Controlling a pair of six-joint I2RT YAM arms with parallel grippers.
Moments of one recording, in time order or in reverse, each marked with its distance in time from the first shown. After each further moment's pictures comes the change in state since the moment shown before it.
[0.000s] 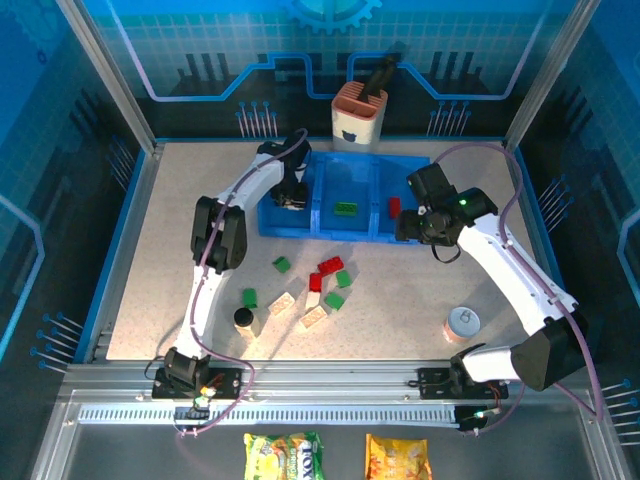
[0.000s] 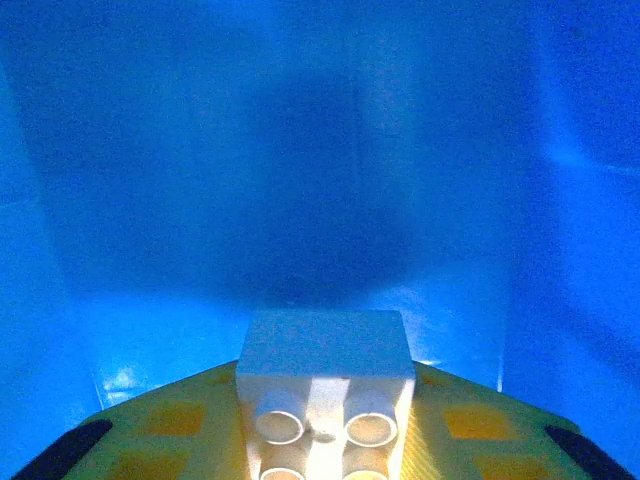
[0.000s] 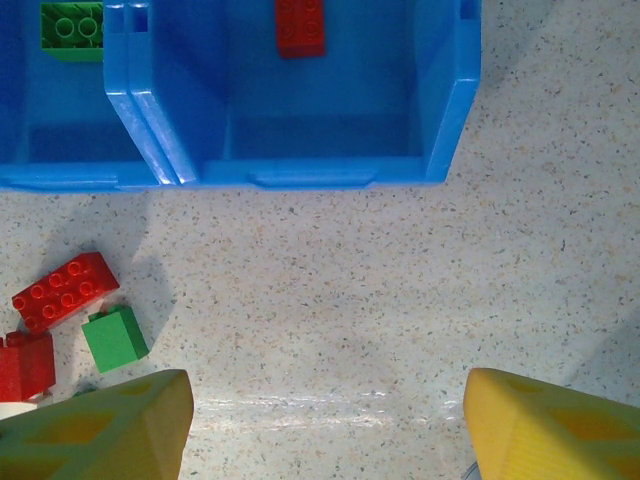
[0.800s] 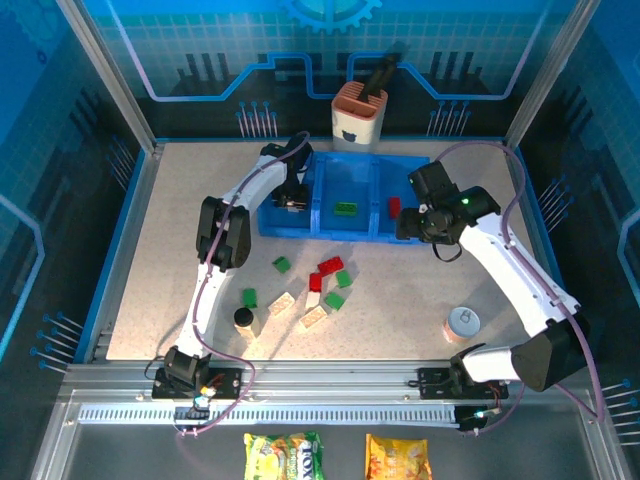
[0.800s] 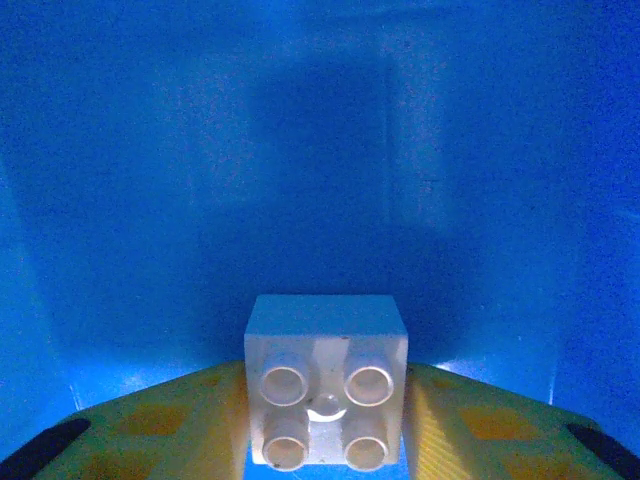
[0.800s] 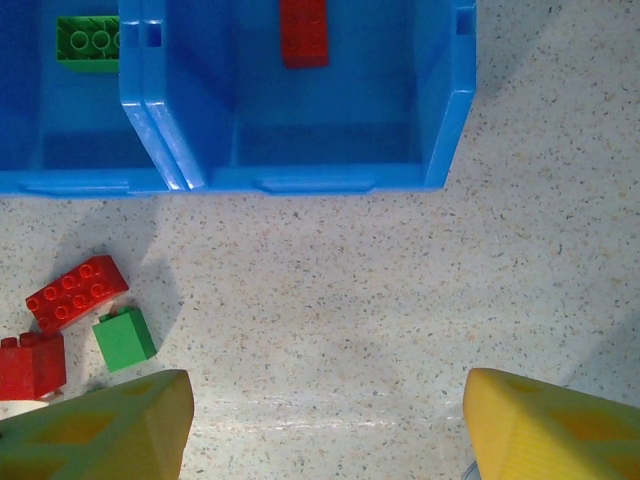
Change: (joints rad) left arm 0.000 0.058 0.055 -0.005 -0.032 -0.005; right arm 0.001 -0.005 0.027 -0.015 0.000 0.001
